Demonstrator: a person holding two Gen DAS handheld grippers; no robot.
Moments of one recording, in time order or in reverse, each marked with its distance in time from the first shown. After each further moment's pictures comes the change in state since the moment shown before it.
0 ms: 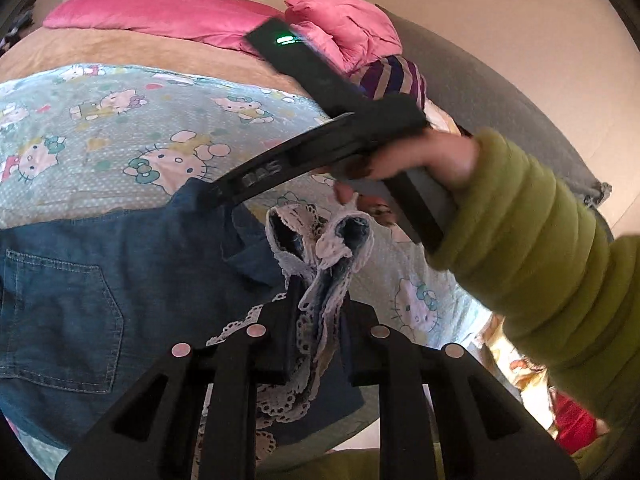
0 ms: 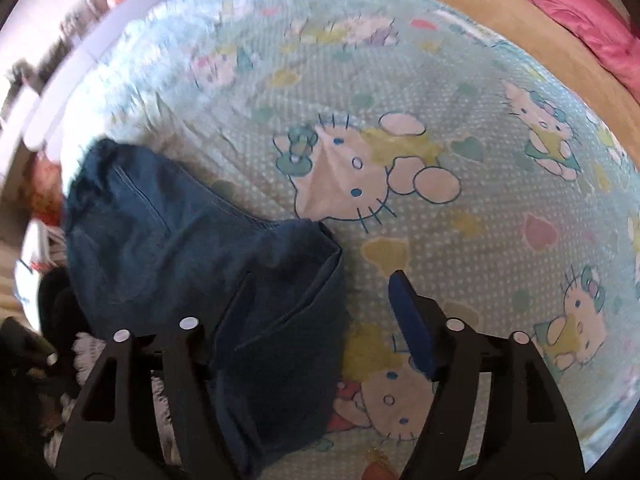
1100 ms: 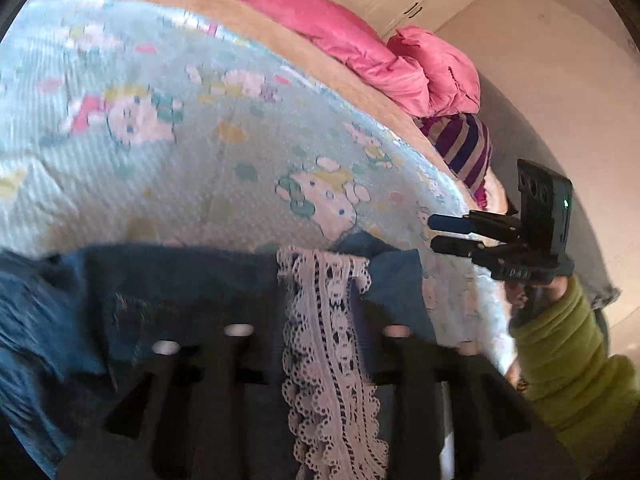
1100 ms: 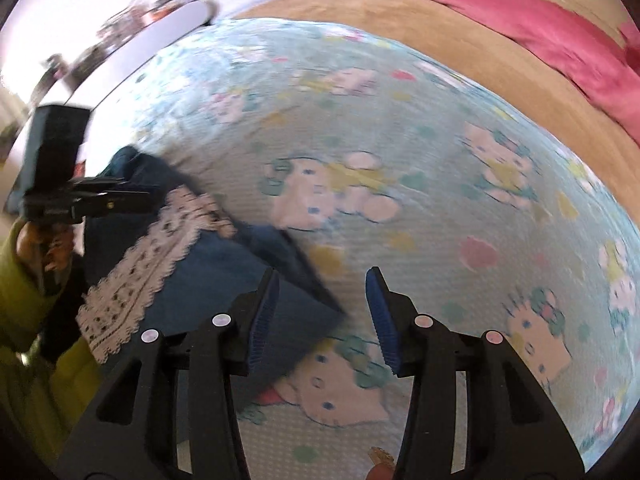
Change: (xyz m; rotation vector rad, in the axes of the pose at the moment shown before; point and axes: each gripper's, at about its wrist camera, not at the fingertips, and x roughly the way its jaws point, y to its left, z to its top) left arm -0.005 0.157 0.030 -0.336 -0.033 0.027; right arm -0.056 -0.038 -0.038 -0.133 -0.252 0.100
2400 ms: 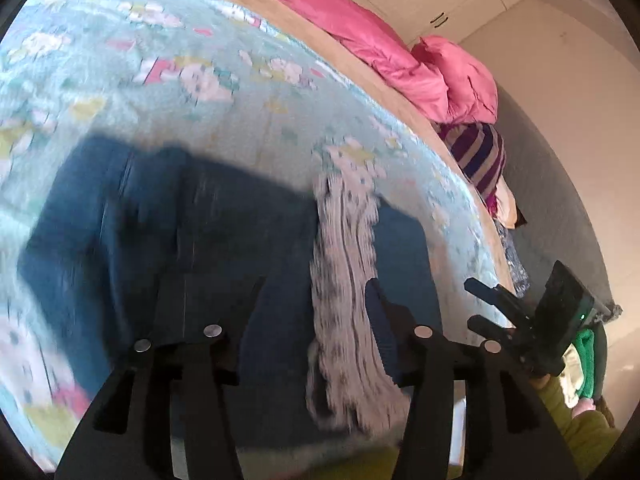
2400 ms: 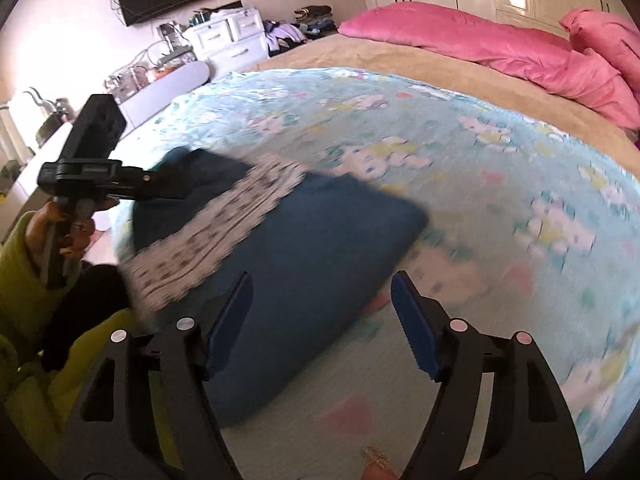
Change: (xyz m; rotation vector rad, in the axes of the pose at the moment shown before) left arm -0.044 0.003 -0.054 -0.080 -0.005 0.049; right arm -0.040 0.094 -0.123 0.164 -0.274 -0.081
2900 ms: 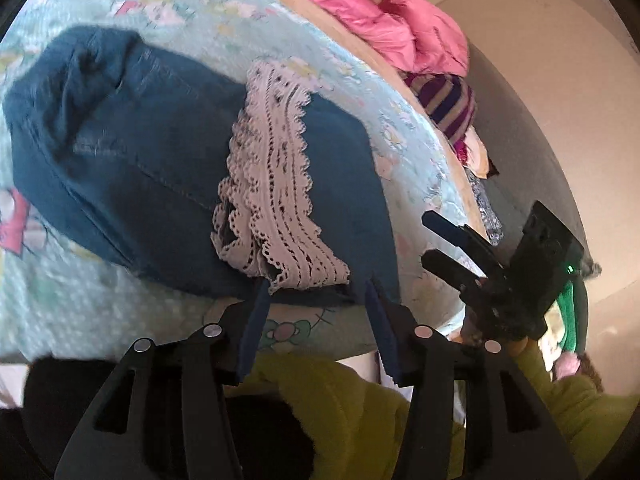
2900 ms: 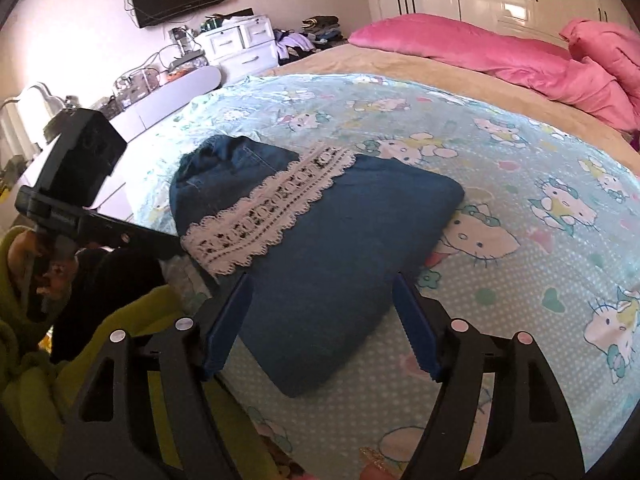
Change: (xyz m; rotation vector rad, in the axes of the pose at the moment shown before) left arm -0.006 -0.030 -0.072 0.025 0.141 -0.081; right arm -0.010 0.046 -0.020 -0.027 -0.040 0.010
